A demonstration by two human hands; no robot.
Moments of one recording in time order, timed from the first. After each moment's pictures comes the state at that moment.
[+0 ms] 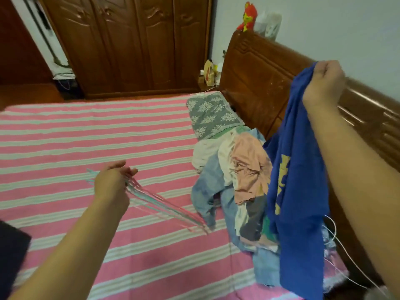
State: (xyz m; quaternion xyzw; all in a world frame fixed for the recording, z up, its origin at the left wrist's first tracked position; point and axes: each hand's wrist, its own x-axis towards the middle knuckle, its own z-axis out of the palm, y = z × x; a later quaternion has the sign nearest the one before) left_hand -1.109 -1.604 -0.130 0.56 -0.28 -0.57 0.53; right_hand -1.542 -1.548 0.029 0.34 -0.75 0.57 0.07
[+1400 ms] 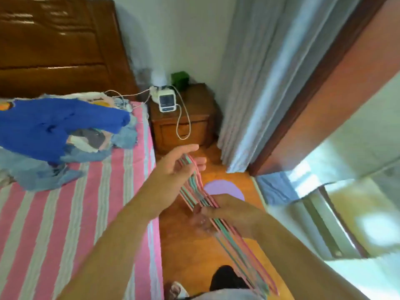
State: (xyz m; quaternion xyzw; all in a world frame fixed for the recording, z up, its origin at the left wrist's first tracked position) left_hand -0.885 -1.267 -0.124 -0.16 -0.70 -0.66 -0.22; right_hand -0.799 -1.092 -0.191 -0.09 -0.60 0.74 -0.30
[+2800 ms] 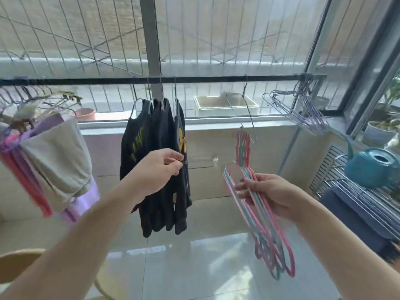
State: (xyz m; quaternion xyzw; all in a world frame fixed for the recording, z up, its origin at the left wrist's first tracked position) left_hand -0.151 -0.141 0.019 -0.75 -0.50 -0.26 -0.35; right_hand 0.125 -0.243 -0.010 -0.54 -0.32 0.61 0.49
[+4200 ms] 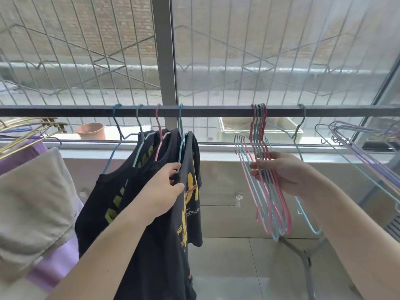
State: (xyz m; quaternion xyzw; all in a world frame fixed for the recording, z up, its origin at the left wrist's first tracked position) left_hand -0.051 0.167 -0.012 -0.67 -0.56 -0.31 -0.36; right_hand 0.254 0.150 0.033 -0.56 -0.37 0.56 0.49
